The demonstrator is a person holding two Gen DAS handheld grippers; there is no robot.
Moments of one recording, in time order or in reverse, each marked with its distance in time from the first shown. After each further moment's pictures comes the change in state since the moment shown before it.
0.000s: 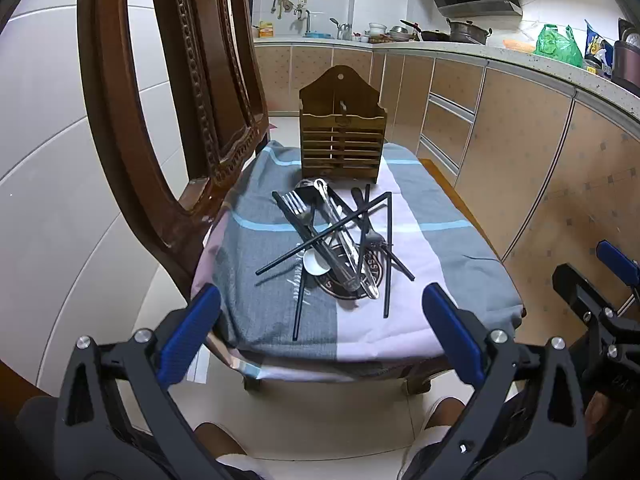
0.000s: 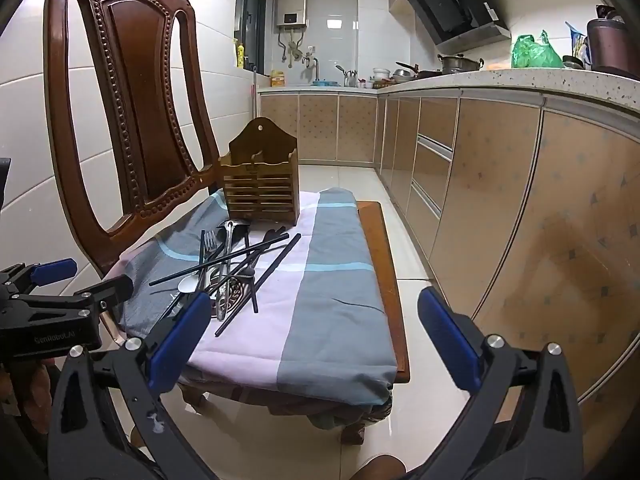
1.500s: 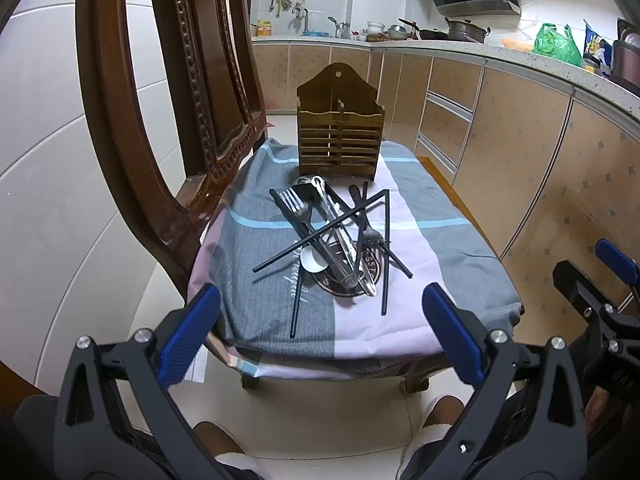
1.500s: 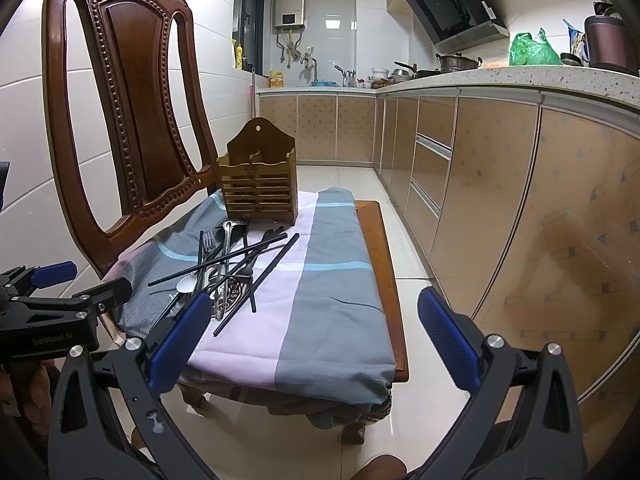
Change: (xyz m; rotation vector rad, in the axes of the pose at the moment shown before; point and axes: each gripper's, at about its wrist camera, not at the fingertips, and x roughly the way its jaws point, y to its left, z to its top) left arm -0.002 0.001 -0.004 -0.002 0.001 -0.012; right arm 0.001 -0.003 -0.002 0.006 -0.005 0.000
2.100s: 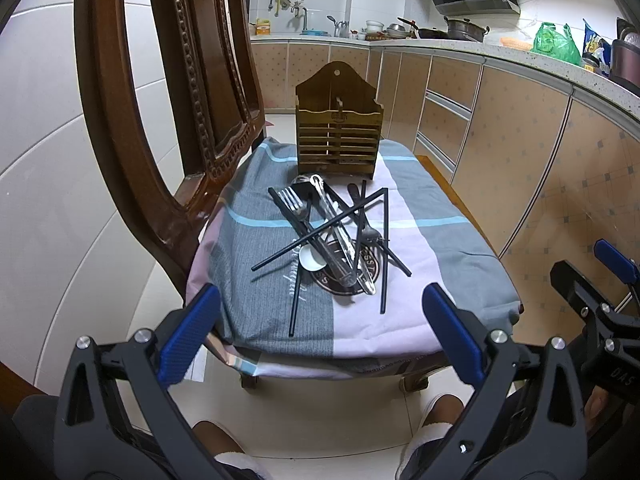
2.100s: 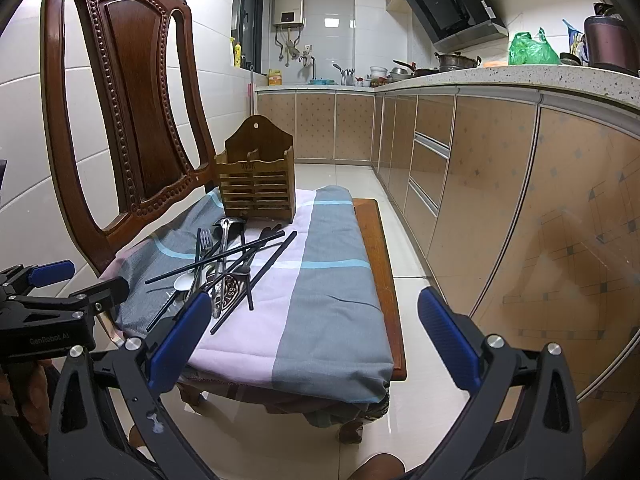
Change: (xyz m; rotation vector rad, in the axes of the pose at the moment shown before) left arm 0.002 -0.001 -0.001 -0.001 0.006 -0.005; right arm 0.001 -0.001 -0.001 -0.002 0.010 -0.009
